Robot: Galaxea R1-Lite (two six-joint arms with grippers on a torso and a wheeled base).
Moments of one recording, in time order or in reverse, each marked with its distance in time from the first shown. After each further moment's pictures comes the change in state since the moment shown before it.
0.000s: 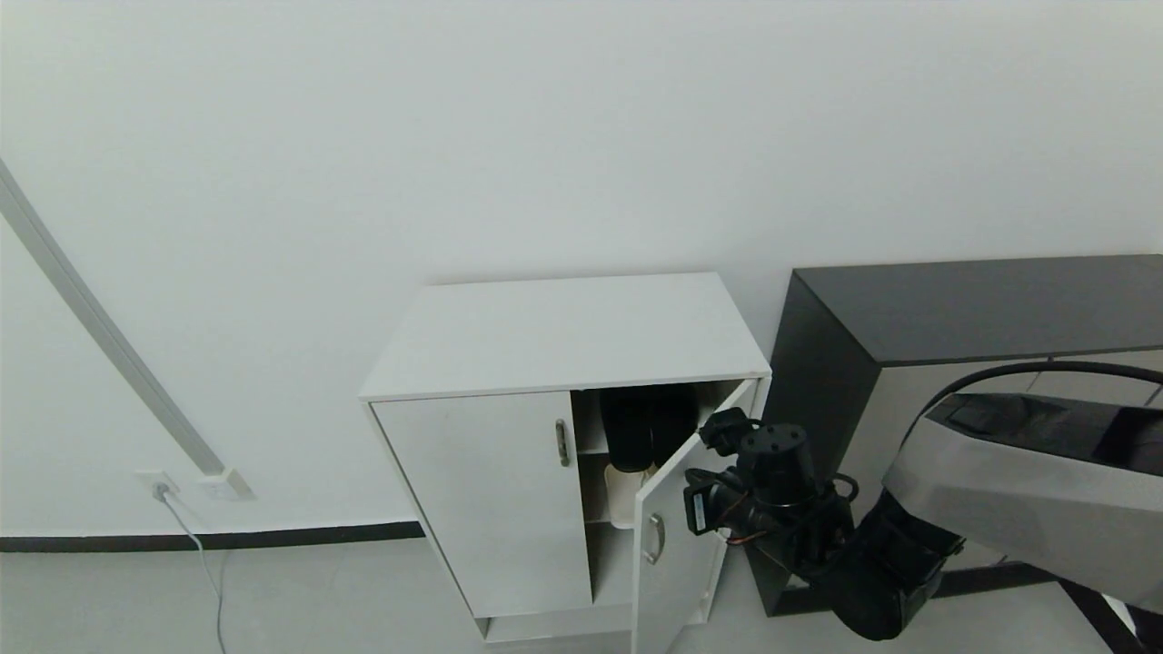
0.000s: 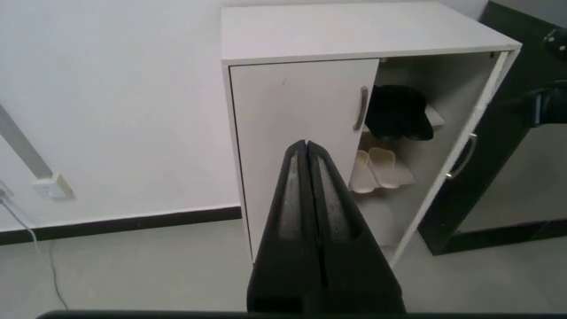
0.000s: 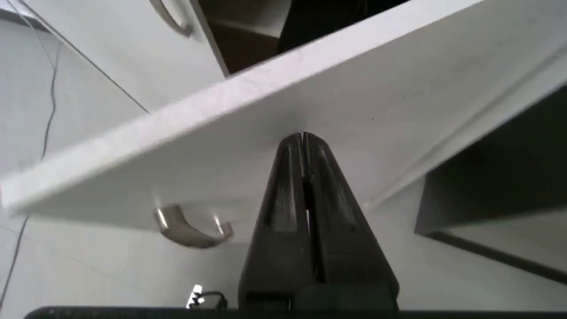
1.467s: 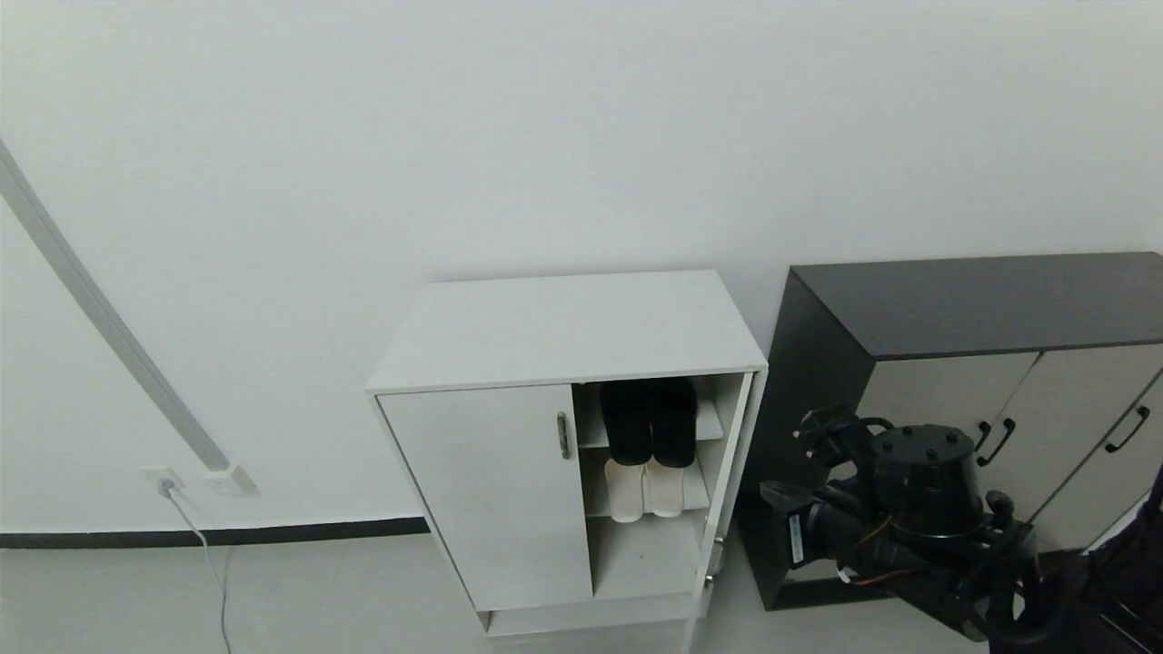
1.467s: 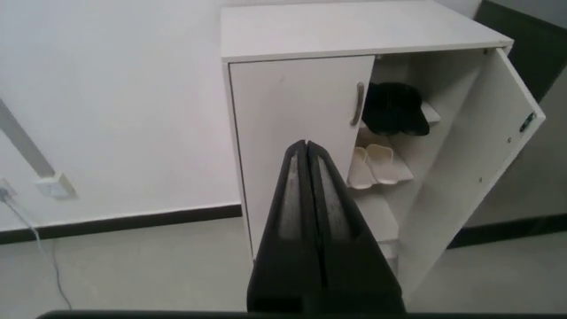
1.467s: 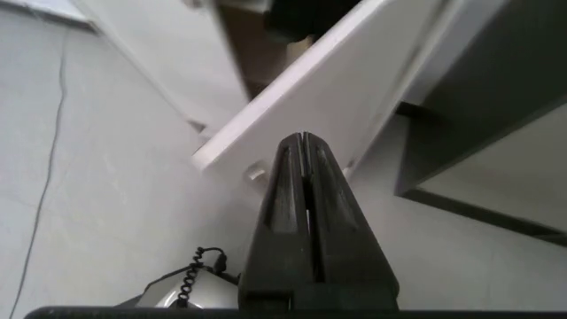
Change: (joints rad) left arm 0.000 0.000 0.000 0.000 -0.003 0.004; right arm -0.008 -0.427 0.402 0.051 -0.007 -0.002
